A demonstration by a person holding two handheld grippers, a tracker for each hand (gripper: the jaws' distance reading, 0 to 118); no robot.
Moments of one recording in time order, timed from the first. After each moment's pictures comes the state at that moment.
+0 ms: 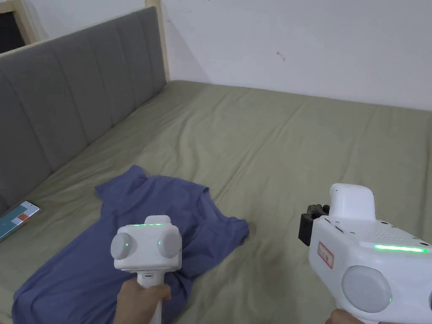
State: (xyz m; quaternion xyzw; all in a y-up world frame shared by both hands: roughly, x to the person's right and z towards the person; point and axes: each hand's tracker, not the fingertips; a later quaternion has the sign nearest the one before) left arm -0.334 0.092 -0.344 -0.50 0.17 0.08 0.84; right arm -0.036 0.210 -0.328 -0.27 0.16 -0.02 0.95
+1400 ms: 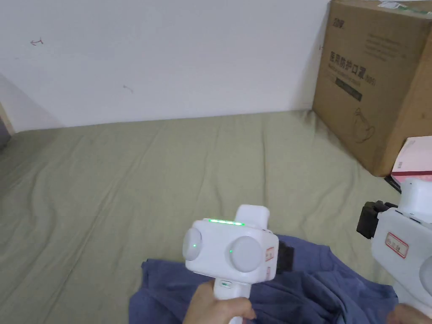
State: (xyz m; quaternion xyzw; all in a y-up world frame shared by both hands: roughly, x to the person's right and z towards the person) left arm 0.018 0.198 -0.353 -0.41 -0.27 -0.01 0.87; right arm 0.227 0.258 -0.257 -0.22 -0.11 -0.12 0.96
